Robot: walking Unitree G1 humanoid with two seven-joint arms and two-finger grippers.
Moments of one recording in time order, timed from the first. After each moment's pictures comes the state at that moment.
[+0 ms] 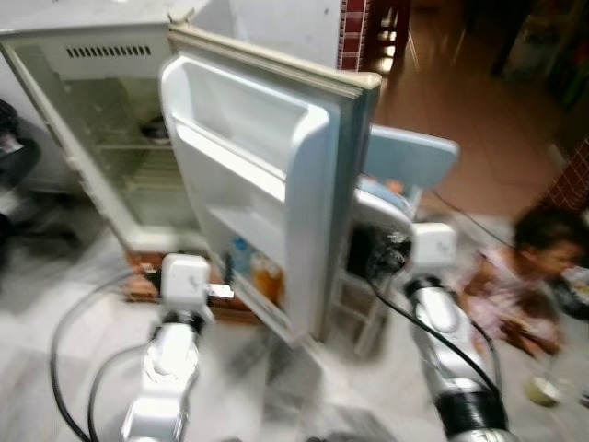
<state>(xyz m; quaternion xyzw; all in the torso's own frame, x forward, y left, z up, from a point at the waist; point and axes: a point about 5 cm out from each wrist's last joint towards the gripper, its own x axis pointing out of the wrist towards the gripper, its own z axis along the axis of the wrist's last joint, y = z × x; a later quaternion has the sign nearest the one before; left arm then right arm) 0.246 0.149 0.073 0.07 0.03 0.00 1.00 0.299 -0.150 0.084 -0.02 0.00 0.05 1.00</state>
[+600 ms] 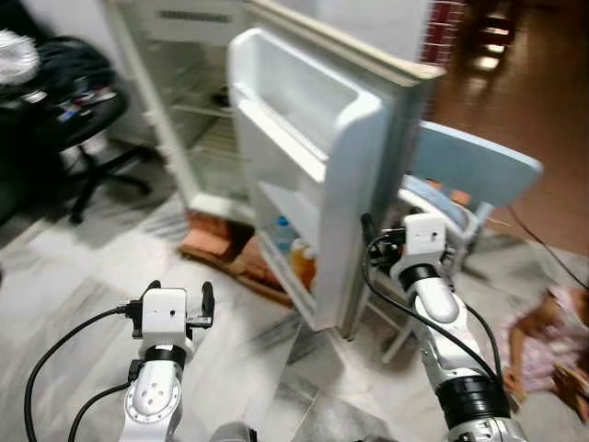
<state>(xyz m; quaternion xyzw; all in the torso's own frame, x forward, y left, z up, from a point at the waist) 0.215 0.166 0.053 0.05 0.08 0.04 0.99 0.308 -0.147 0.092 -0.02 -0.01 0.06 1.00</state>
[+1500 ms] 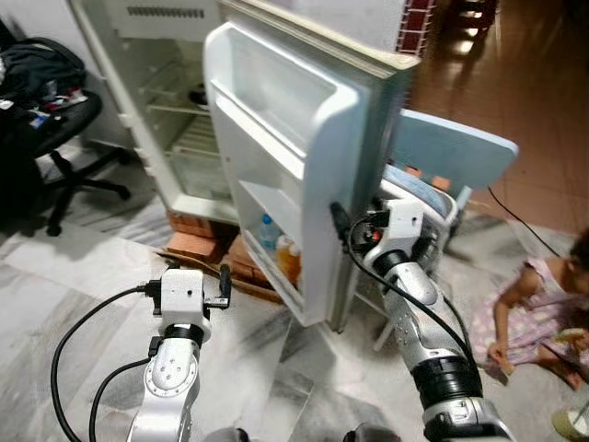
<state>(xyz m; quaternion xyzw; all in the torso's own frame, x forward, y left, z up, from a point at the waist) 0.238 0.148 0.062 0.04 0.05 0.01 1.00 0.294 -0.093 0.114 0.17 -0.01 0.31 0.94</state>
